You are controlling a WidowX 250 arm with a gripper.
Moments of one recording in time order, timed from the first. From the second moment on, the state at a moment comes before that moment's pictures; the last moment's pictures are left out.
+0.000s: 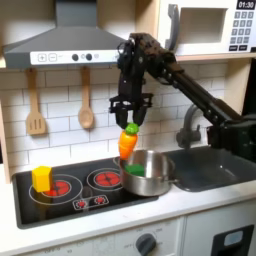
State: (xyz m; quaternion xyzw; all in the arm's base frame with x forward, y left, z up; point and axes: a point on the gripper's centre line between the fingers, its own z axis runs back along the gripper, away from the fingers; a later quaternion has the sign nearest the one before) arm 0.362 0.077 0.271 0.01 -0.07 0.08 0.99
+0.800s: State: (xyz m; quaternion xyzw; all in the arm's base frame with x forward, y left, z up) arm 0.358 0.116 0.270 0.03 -0.06 0.13 0.99
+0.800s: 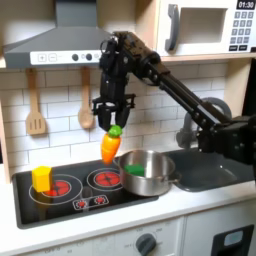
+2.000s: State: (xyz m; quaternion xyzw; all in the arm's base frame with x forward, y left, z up) arm 0.362 0.138 0.223 0.06 -0.02 0.15 0.99
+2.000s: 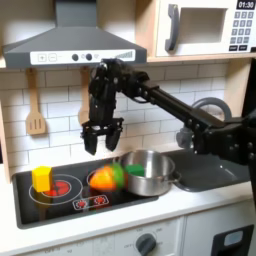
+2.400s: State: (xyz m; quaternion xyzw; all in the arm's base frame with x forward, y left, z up) arm 0.362 0.137 0.222 0.06 -0.02 0.15 0.99
